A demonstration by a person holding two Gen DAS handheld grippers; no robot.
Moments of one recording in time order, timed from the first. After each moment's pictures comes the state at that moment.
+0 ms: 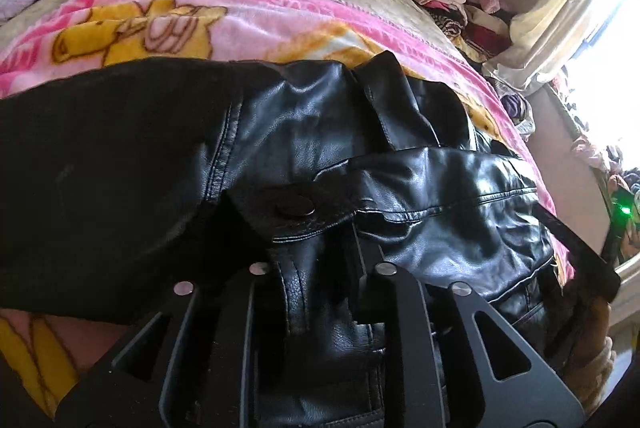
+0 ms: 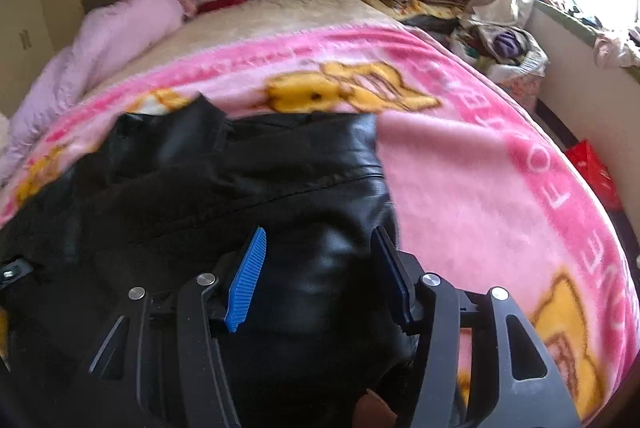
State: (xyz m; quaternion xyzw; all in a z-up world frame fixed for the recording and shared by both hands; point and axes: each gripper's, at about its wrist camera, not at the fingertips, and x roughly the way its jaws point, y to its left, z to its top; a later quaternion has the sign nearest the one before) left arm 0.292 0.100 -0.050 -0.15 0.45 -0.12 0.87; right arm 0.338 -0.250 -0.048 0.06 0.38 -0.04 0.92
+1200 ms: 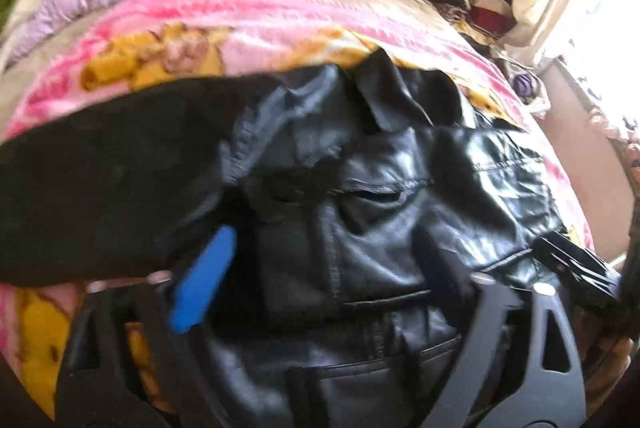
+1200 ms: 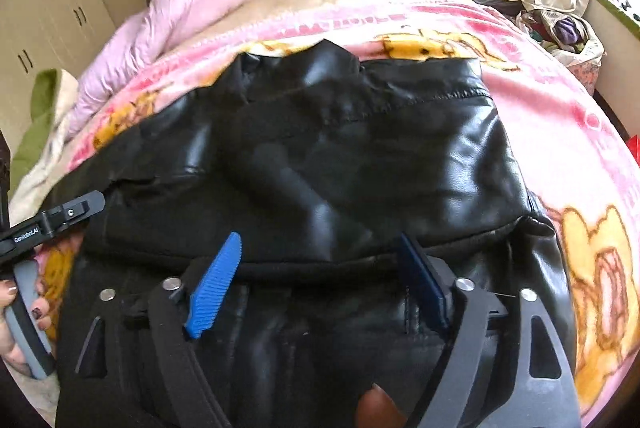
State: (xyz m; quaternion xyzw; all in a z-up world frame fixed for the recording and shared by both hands) left arm 0.261 0.093 -0.021 -0.09 0.45 -0.08 0.89; right arm 0.281 -0.173 -0.042 0.07 0.43 0.06 0.90
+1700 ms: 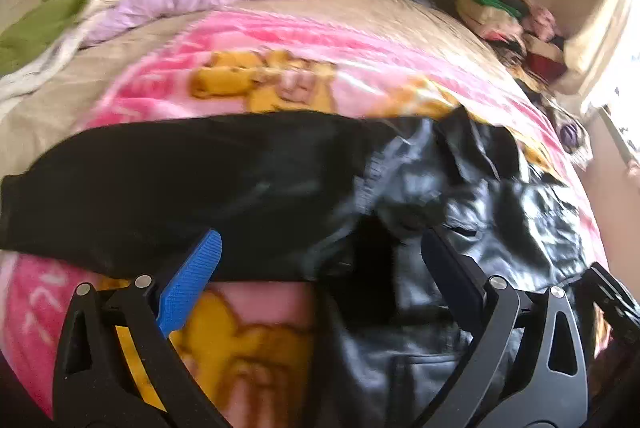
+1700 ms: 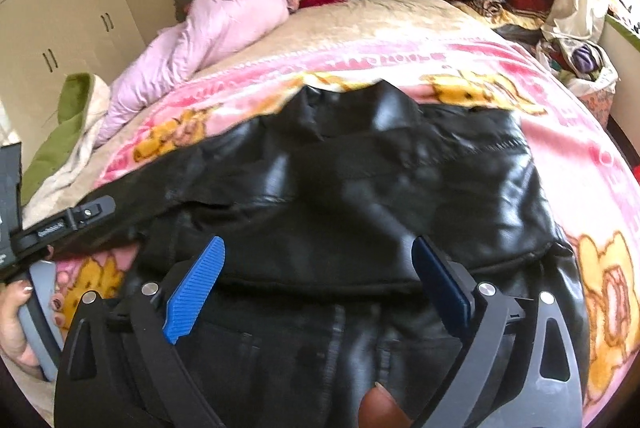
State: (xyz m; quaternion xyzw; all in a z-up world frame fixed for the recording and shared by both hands) left arm 0.242 0.170 0.004 -0.12 0.42 0.03 0.90; right arm 0.274 -0.111 0.003 0.07 0.38 0.10 0.92
